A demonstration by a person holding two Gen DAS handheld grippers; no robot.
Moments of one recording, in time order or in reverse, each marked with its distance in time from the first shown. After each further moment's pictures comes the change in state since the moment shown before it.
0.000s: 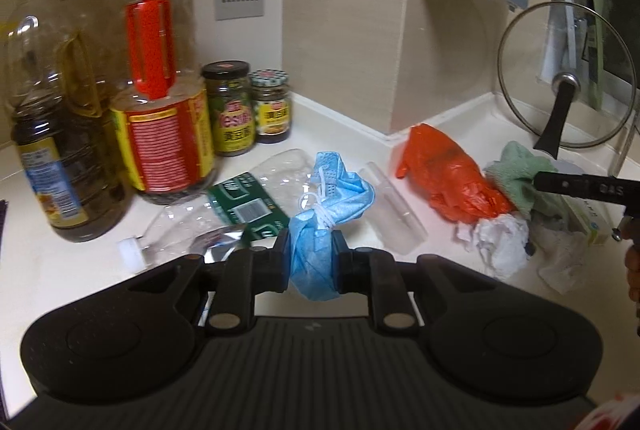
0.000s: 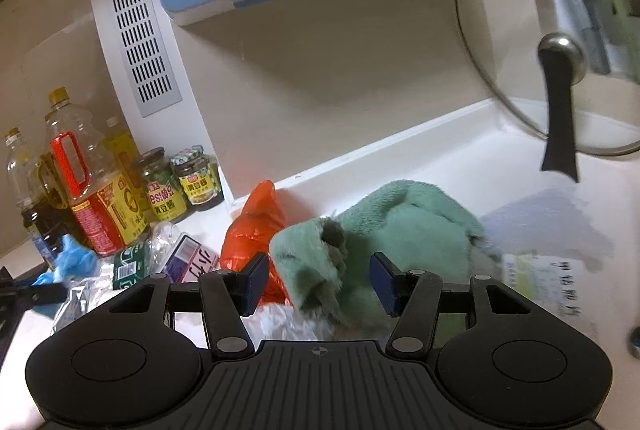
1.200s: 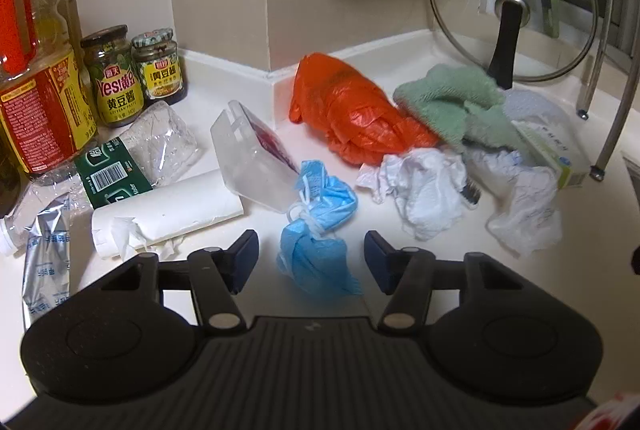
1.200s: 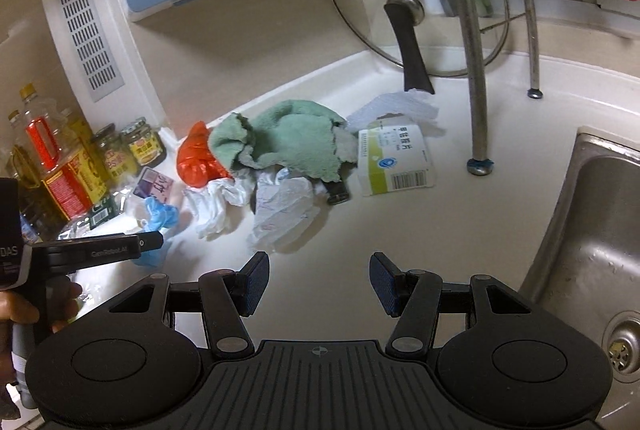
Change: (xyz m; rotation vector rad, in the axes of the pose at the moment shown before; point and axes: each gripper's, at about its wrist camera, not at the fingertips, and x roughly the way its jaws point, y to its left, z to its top) left arm 0.061 -0.096 -0.036 0.123 0.090 -0.099; right arm -0.144 0.008 -0.082 0.153 0.049 -0.253
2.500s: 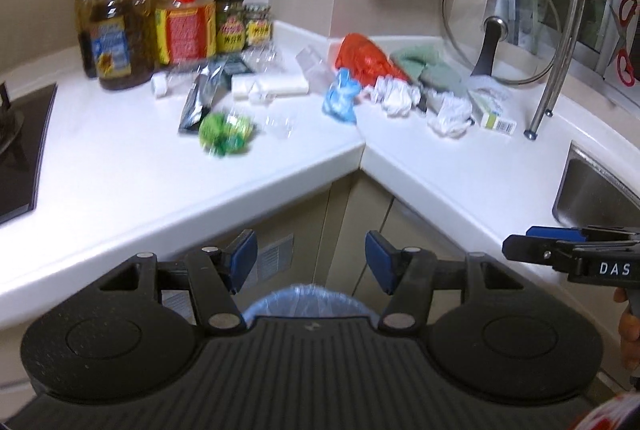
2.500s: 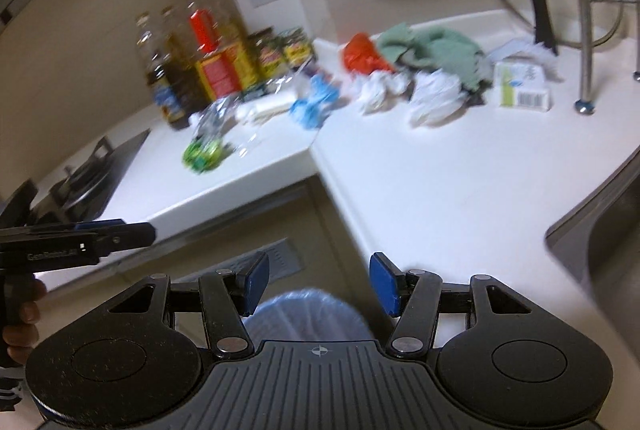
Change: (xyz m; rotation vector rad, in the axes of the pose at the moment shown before) left arm -0.227 -0.015 -0.125 -0.184 -0.002 0.082; right arm -0.080 0.028 -0.076 -0.217 0.166 0.344
